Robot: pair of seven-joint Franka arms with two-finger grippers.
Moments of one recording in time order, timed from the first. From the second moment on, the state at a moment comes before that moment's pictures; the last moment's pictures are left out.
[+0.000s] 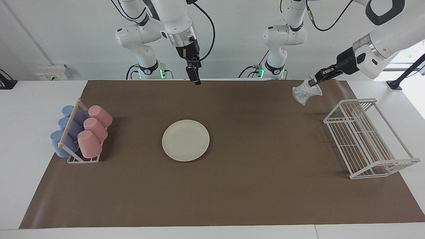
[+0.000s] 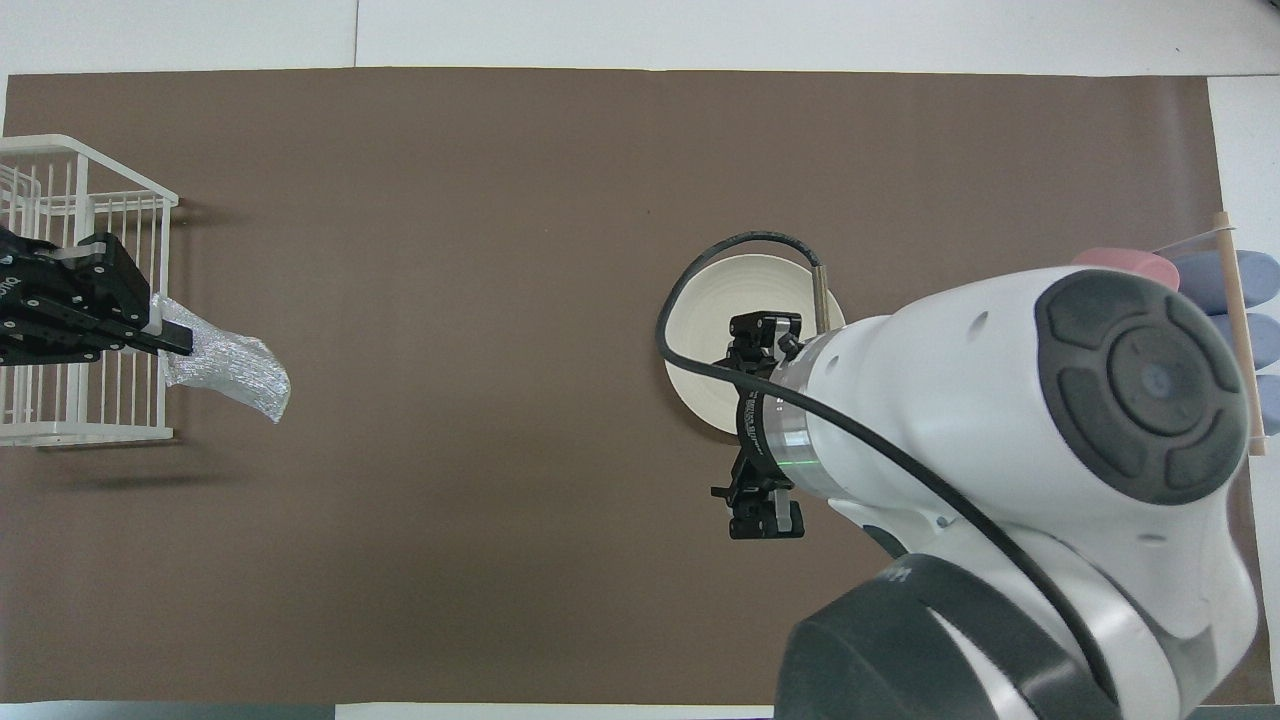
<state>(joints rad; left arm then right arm) -0.03 0.08 0.08 -1.48 -0.55 1.28 -0.36 0.40 -0.08 0.13 -1.76 0.24 1.81 2.11</state>
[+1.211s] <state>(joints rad) -0.04 -0.20 0.07 -2.34 -1.23 1.50 0.41 0.51 -0.06 0.23 -1.87 0.41 2.16 2.30</state>
